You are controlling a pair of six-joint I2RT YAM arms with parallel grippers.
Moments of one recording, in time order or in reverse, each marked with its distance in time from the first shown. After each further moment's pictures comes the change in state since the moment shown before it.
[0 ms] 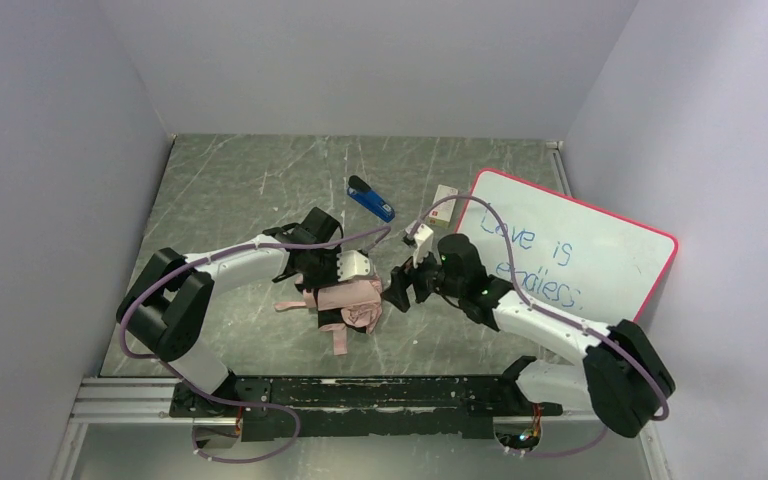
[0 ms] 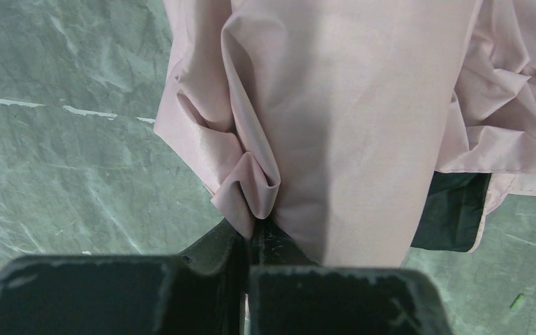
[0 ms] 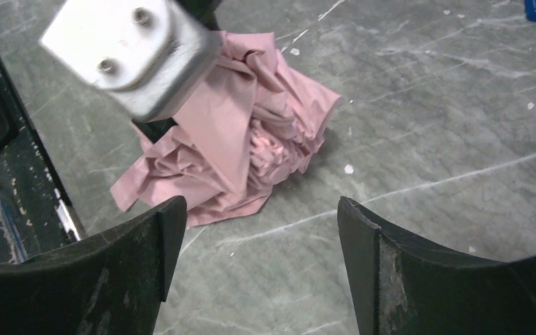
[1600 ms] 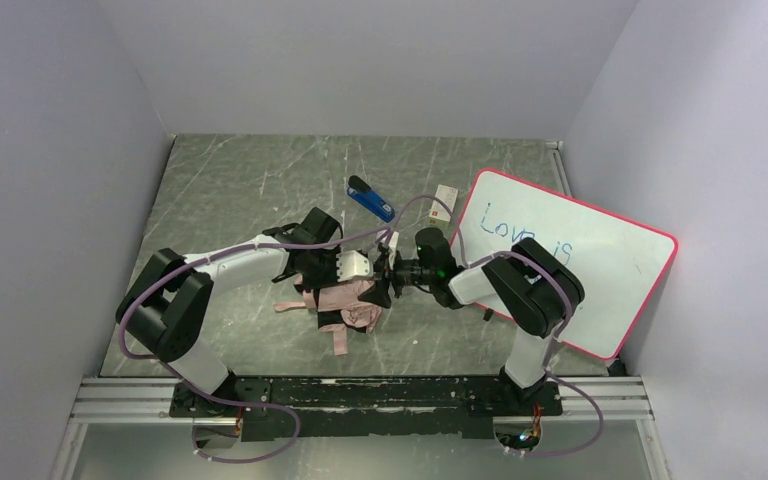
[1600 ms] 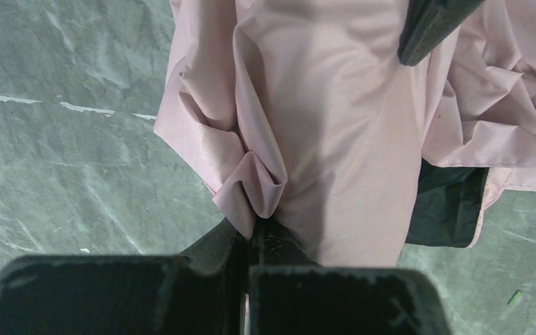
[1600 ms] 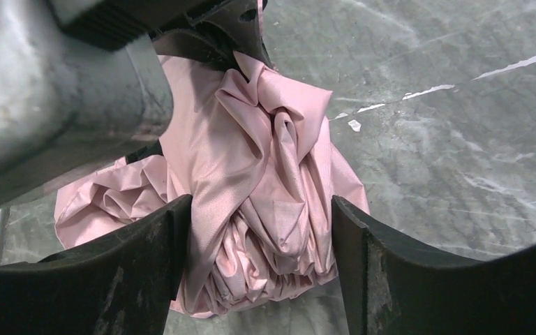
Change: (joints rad) left arm 0.000 -0.004 0.000 -0.009 -0.003 0.000; right arm -0.070 0.650 0.073 0.662 -0.455 -0.195
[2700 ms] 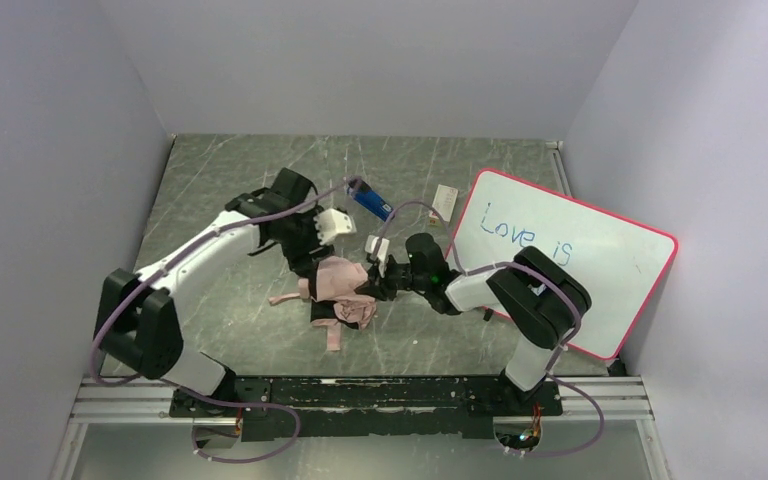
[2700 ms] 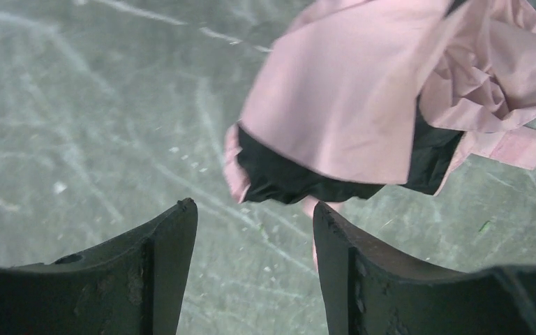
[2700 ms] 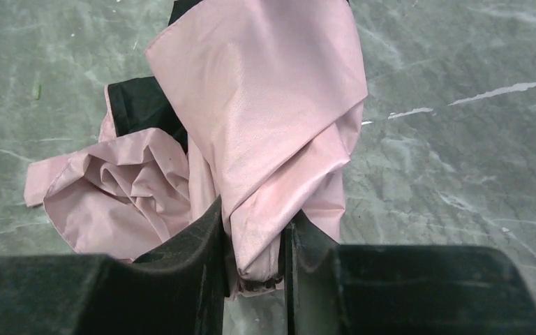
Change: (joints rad) left arm 0.104 -0.089 0.232 -0.281 0.000 -0.065; right arm 0.079 -0.053 -0.004 -0.063 0.157 -0.123
